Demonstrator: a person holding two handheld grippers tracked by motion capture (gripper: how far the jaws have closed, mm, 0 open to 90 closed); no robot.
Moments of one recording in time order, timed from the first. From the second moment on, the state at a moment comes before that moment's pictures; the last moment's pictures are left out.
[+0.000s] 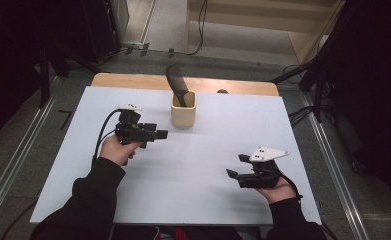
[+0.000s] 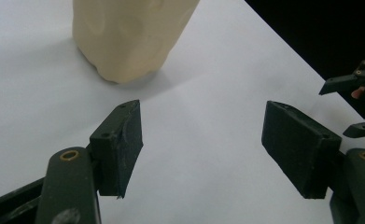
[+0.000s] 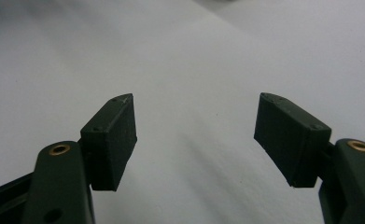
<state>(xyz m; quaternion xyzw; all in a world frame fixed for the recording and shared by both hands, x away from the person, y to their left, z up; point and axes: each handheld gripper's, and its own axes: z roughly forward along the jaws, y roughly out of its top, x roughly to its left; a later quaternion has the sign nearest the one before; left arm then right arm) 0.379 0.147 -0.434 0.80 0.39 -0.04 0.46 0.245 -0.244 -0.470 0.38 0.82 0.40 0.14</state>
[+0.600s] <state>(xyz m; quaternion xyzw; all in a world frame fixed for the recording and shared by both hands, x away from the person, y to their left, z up) 0.354 0.149 -0.435 0.82 0.37 -0.04 0.44 0.245 -0.243 -0.471 0.38 0.83 0.39 0.13</state>
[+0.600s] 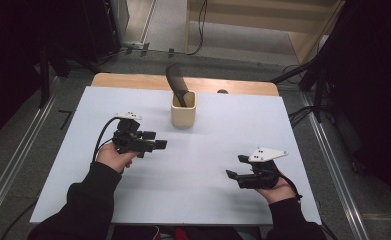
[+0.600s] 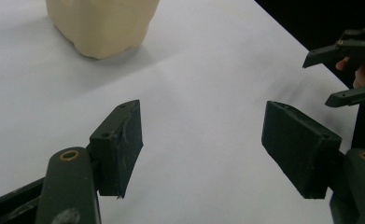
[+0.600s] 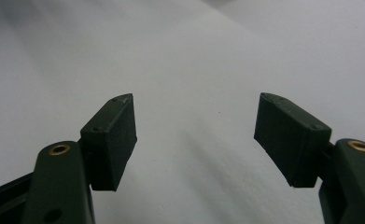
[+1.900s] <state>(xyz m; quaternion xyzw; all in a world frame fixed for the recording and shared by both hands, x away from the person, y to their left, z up) 0.318 0.172 -0.453 0.84 0.36 -0.05 0.41 0.246 -0.243 -0.473 0.38 0.83 0.39 0.13</state>
